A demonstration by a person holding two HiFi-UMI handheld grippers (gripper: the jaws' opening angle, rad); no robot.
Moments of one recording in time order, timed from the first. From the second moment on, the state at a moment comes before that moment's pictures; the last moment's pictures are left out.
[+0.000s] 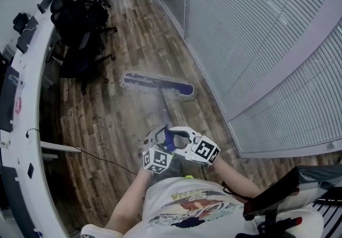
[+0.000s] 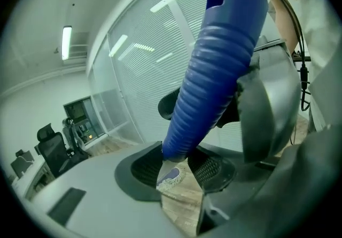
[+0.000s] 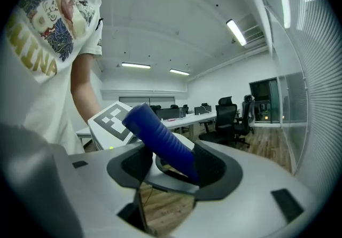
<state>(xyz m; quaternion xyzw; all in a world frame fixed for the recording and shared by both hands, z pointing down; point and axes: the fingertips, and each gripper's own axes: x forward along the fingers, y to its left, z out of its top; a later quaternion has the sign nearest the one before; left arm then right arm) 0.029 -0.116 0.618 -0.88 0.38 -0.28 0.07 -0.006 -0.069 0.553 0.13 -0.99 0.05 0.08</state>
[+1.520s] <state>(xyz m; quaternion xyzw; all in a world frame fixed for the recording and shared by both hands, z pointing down) -0.018 -0.614 0.583 -0.87 0.37 -0.31 0.09 -0.051 -0.569 0.515 0.18 -0.98 0.02 0.07</state>
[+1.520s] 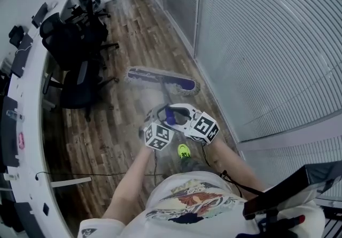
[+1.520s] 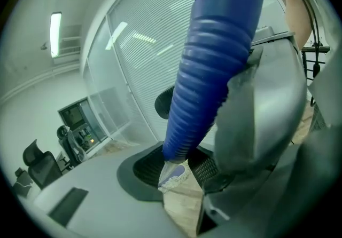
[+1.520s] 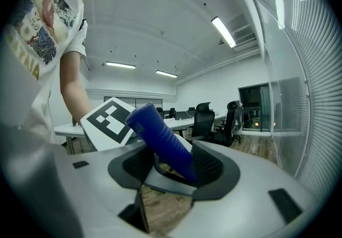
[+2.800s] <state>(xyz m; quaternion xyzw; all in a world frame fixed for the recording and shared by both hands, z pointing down) 0.101 -0.119 0.563 -0.88 0.39 -0.26 0.07 0.069 -0.076 0.493 0.18 -0.98 0.04 0.02</state>
